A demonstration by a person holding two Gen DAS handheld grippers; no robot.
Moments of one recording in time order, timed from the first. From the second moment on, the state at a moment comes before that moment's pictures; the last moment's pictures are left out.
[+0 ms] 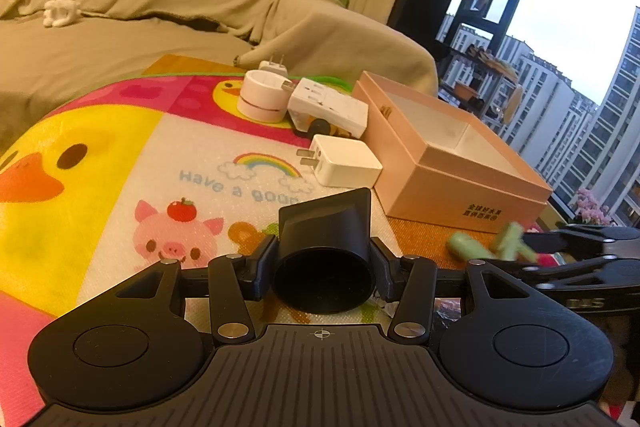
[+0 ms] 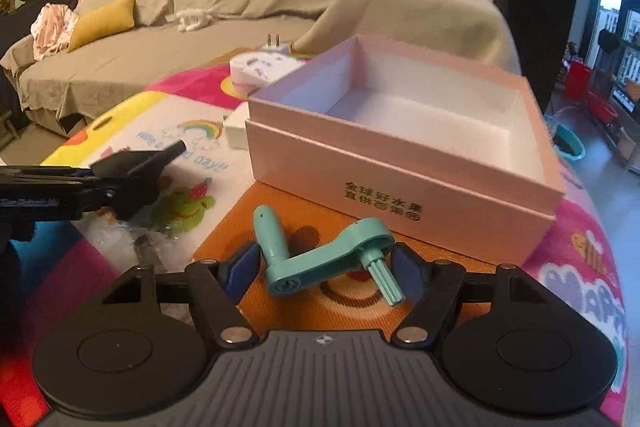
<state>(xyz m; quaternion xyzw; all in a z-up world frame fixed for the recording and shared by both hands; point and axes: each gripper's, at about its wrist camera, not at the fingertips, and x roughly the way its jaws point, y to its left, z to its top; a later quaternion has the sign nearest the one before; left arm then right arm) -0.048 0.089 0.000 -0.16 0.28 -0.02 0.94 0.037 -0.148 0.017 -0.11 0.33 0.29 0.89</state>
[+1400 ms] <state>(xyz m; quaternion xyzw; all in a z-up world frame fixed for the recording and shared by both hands) -0.071 0.076 0.034 -0.02 0.29 -0.16 0.94 0.062 -0.198 0.069 -0.02 0.25 0.20 0.95</state>
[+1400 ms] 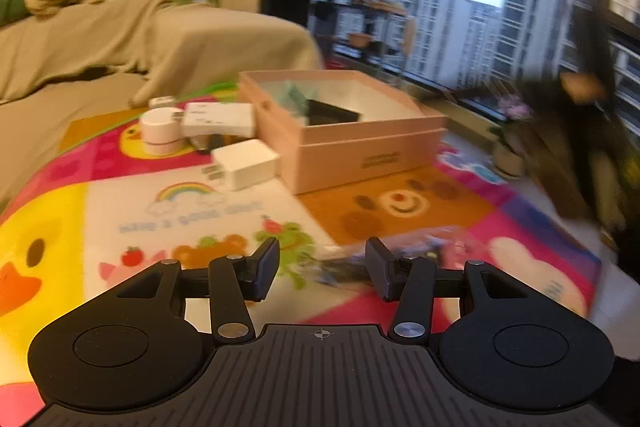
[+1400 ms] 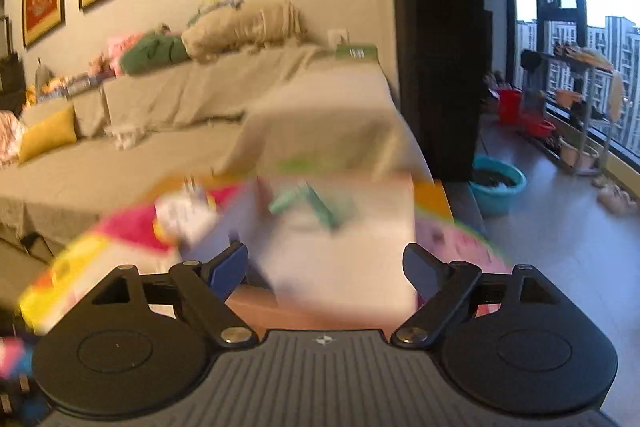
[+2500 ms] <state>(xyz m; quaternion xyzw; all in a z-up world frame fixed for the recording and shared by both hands) 0.183 0.108 0.026 -0.17 0.37 -0.01 0.91 0.034 -0.200 0.002 -0.01 0.34 0.20 0.92</state>
